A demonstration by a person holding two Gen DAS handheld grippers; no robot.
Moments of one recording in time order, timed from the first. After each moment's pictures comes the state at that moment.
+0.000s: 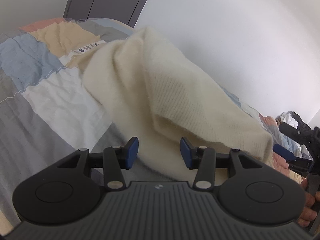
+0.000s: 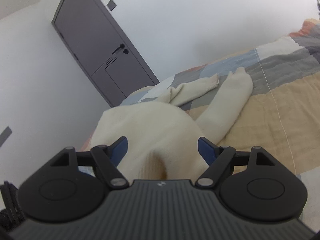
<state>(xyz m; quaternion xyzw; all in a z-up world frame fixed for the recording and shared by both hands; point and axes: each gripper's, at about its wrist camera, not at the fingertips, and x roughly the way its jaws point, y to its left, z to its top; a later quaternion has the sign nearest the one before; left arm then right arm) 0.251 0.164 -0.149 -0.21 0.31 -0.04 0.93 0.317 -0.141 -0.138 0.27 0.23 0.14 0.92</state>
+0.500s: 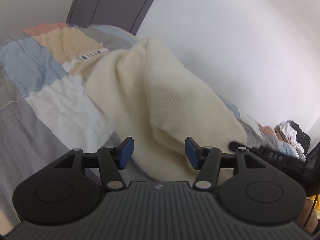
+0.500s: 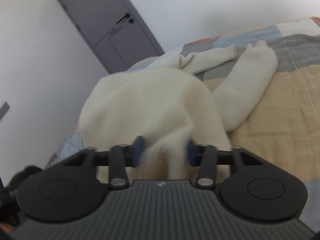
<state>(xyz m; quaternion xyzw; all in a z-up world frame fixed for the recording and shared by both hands) 0.241 0.168 -0.138 -0.22 0.28 -0.03 0.93 0.364 -0.091 -0.175 0.21 0.30 0.18 0.91</state>
